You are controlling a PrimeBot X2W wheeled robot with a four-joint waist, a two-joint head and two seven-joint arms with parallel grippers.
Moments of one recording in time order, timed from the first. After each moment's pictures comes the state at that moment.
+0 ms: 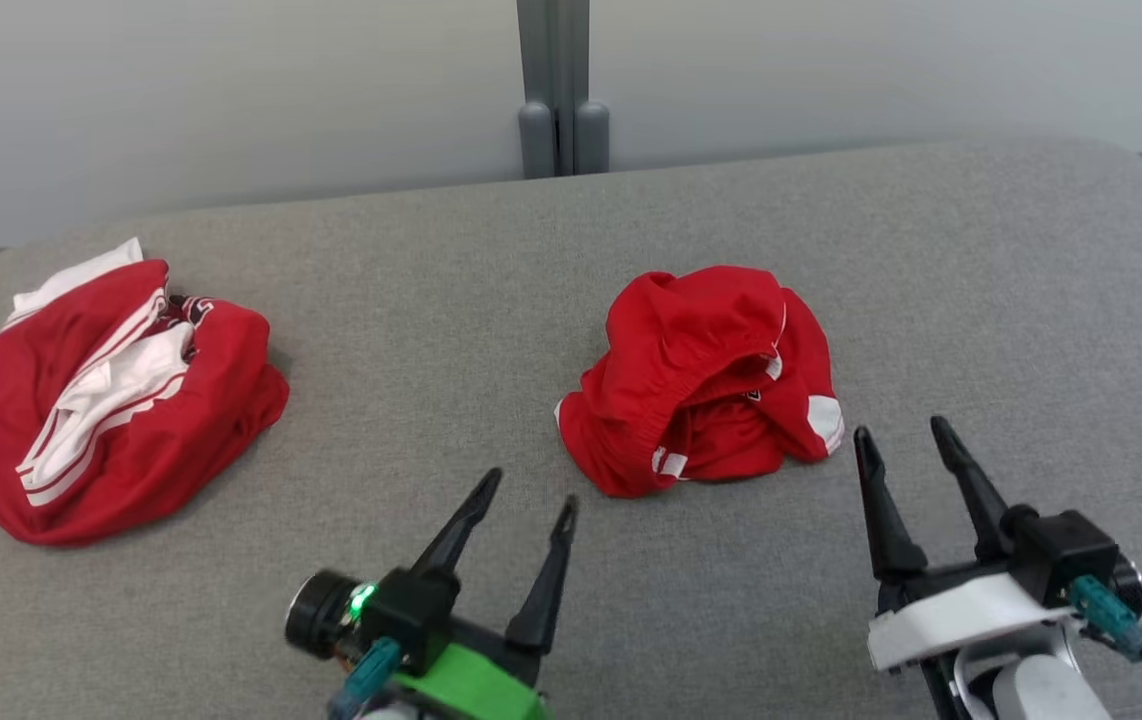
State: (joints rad) left arm -0.04 0.05 -0.42 0.17 -0.18 -0.11 -0.26; right arm 0.00 -0.05 0.07 0.13 0.15 0.13 -0.26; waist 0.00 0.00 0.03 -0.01
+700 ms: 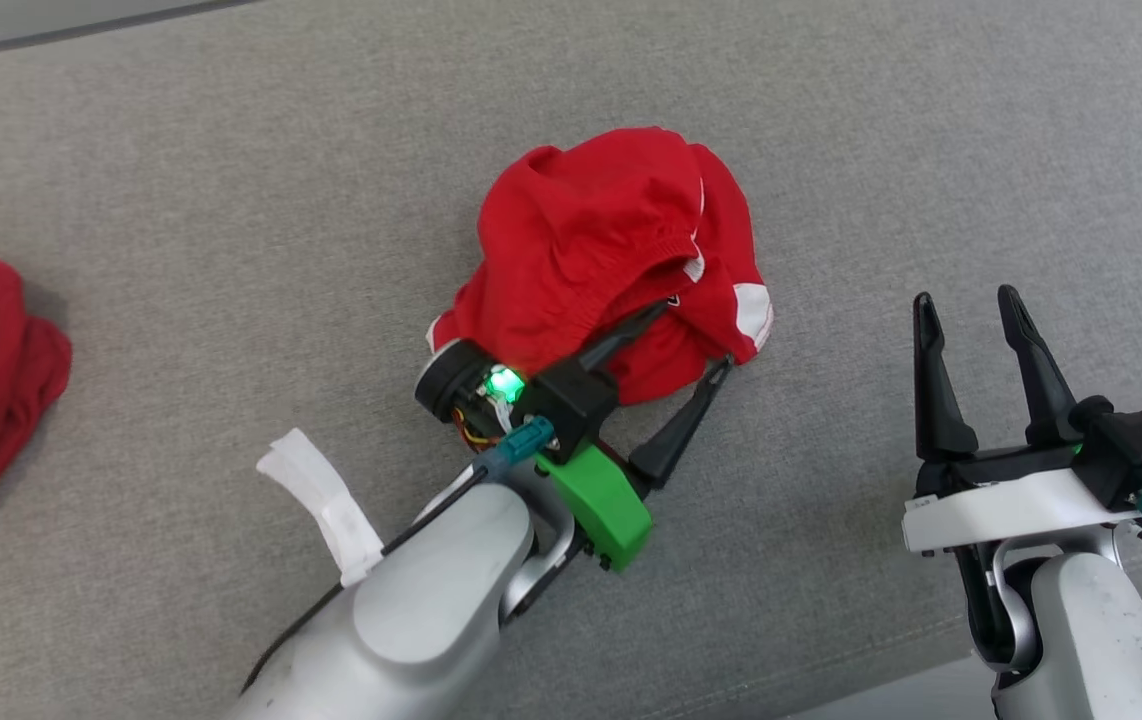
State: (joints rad) left arm -0.65 0.05 -0.86 0.52 -0.42 -0.12 -0.26; right arm -0.17 -0.05 -0.01 0.08 0.16 0.13 -0.26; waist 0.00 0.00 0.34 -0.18
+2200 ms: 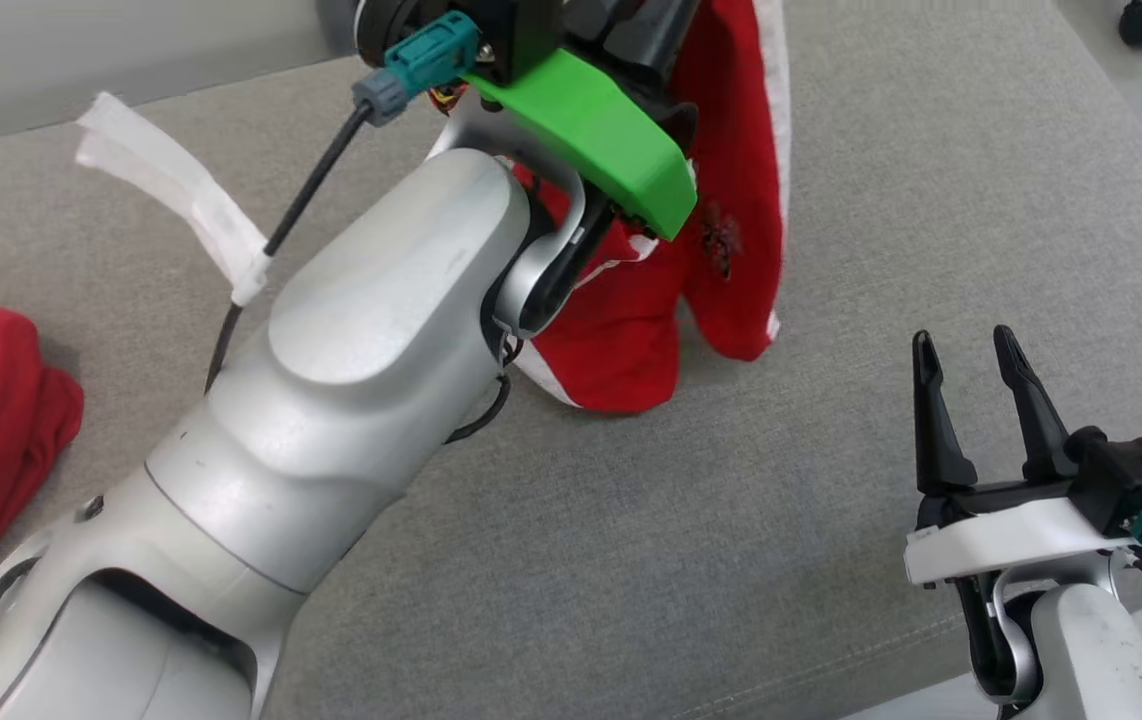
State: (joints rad) left arm -1.15 0.06 -0.88 0.47 -0.82 0.02 -0.25; right arm -0.13 -0.05 -0.02 0.11 0.18 0.13 -0.26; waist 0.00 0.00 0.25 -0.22
